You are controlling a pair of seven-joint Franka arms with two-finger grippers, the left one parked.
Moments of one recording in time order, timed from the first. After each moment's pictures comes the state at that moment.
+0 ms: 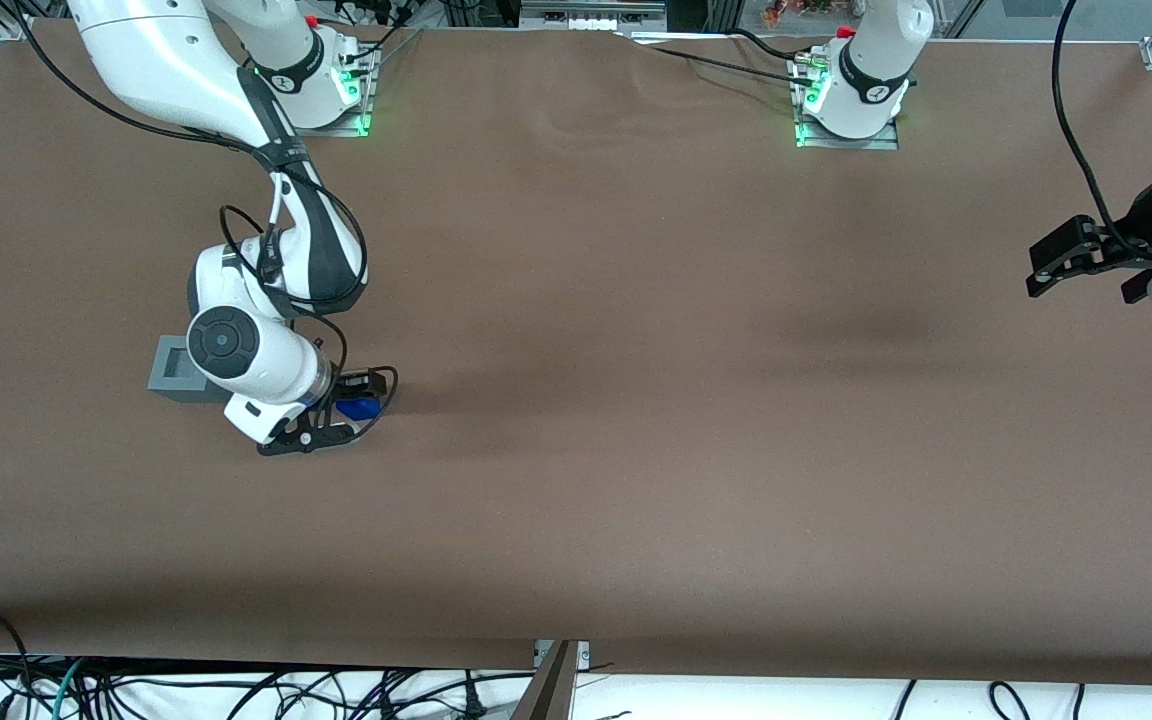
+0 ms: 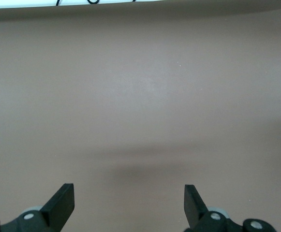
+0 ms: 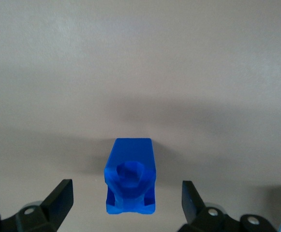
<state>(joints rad) 0.34 0.57 -0.07 -1.68 0.03 2.17 0.09</state>
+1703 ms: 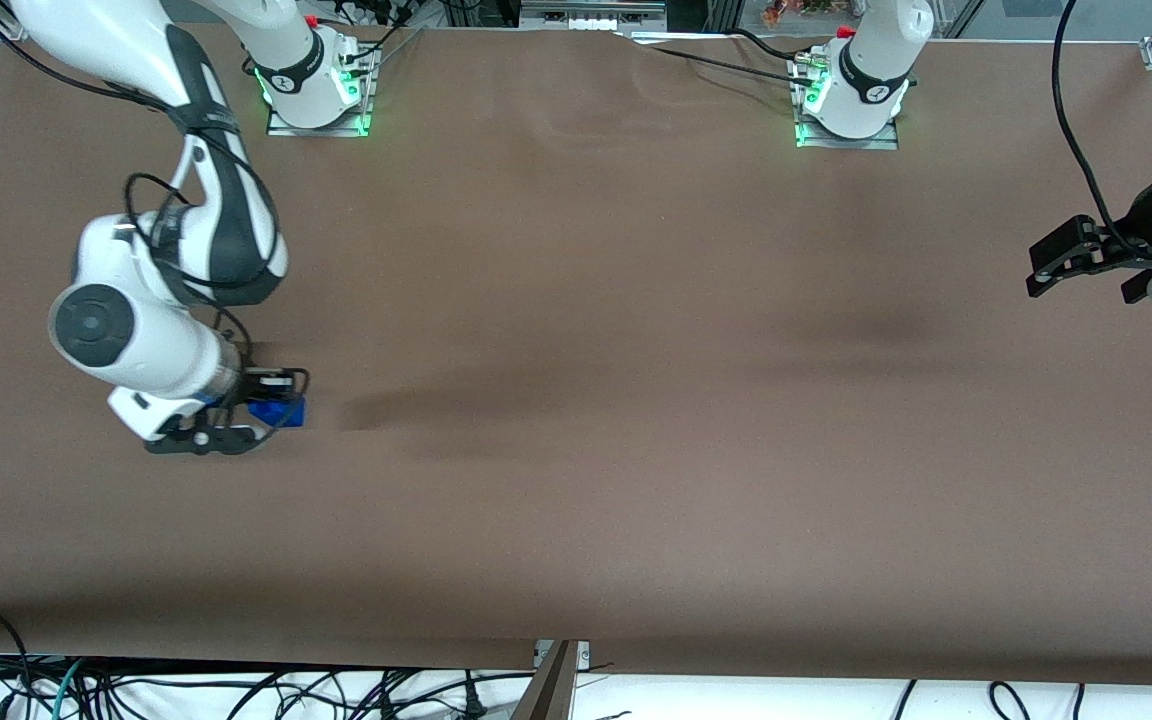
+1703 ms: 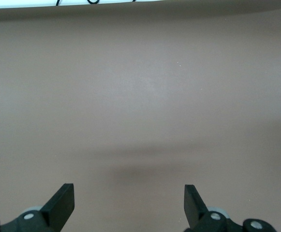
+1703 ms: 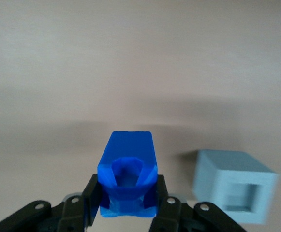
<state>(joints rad) 0.33 0.45 -0.24 -1.62 0.03 1.98 0.02</state>
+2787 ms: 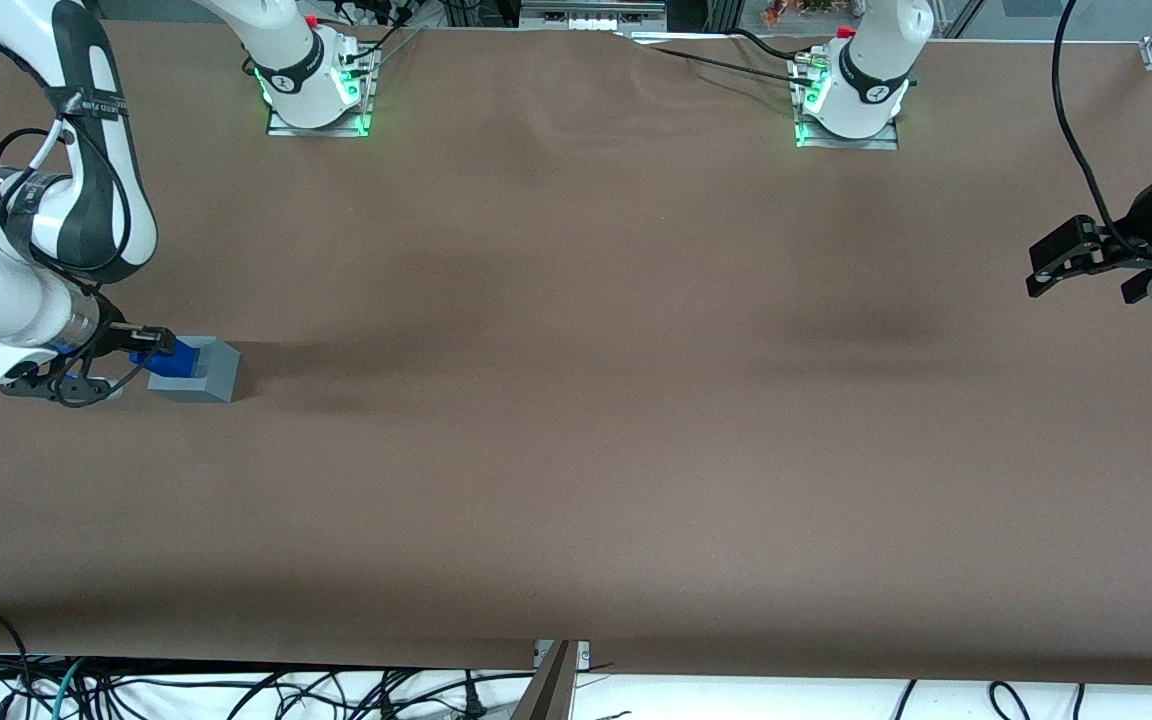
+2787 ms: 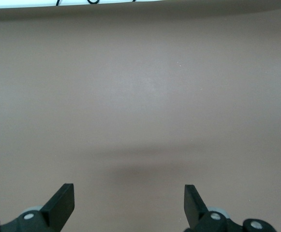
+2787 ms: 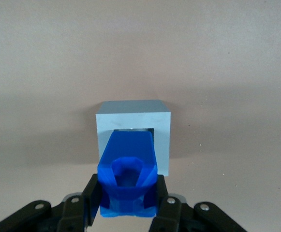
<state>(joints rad) 0.32 0.32 -0.47 -1.91 0.03 2.07 -0.12</state>
